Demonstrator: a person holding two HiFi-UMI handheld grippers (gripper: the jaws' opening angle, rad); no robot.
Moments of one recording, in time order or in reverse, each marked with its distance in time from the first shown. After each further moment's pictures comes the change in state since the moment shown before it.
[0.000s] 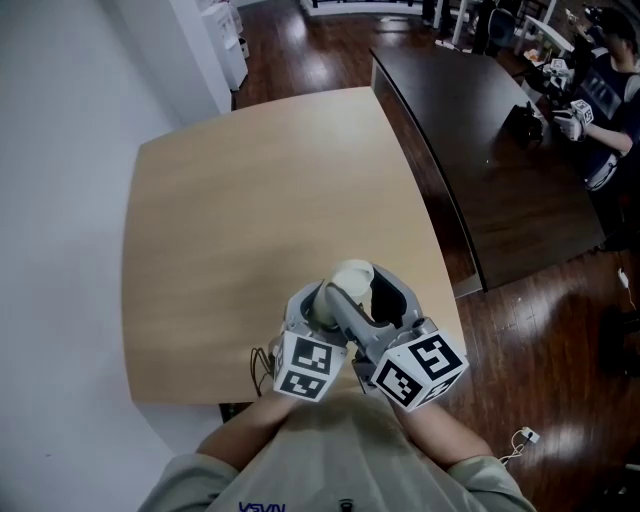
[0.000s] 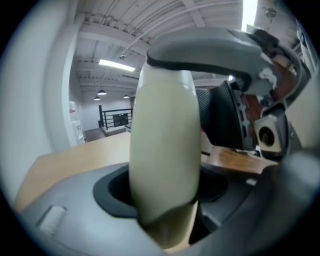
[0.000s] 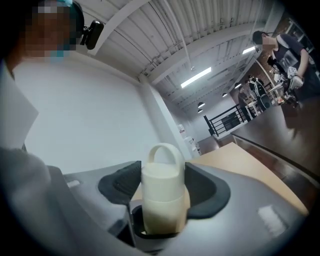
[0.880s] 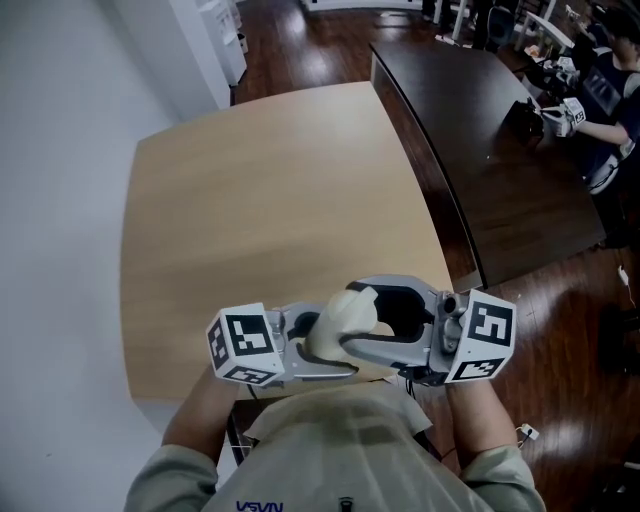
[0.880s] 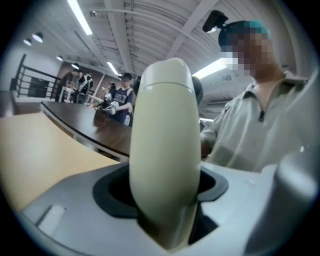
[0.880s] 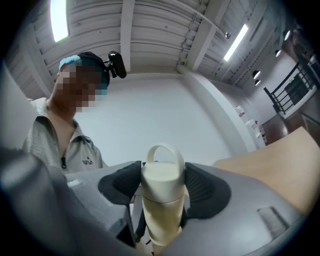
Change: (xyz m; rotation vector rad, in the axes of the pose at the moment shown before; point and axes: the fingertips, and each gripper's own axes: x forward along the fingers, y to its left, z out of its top) left arm -0.091 -0.074 0.031 0.032 0.016 -0.972; right arm -0.044 0.062 0.031 -0.007 0.118 0.727
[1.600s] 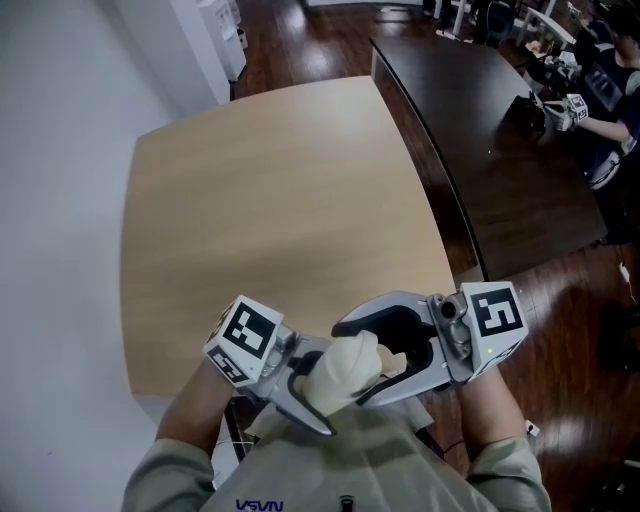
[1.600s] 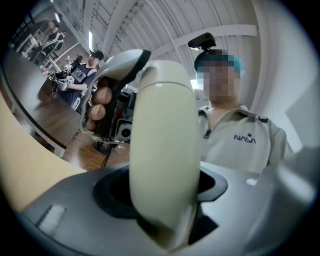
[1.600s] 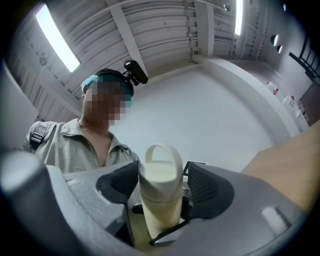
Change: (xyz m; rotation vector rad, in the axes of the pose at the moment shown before) left arm -0.008 -0.108 0.016 -0.083 -0.045 -0.662; right arm -0.006 0.072 0.015 0.087 0.015 0.457
